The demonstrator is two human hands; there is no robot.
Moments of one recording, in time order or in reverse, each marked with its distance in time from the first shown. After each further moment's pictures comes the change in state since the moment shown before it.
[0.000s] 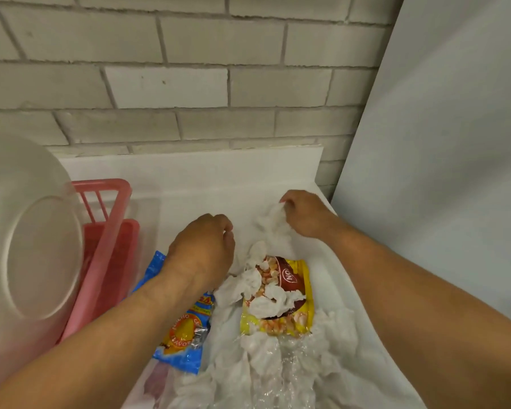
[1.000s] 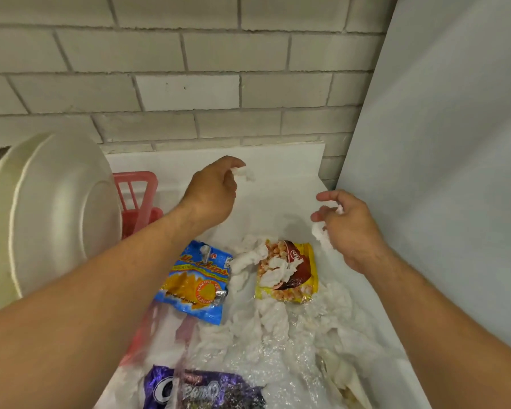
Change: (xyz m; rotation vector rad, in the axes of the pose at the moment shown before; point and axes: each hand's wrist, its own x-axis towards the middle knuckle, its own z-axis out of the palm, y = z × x) left_hand 0.015 0.009 -0.052 -0.518 0.086 0.034; right_hand -0.117 -0.020 -0.029 0.703 0.303 0.240
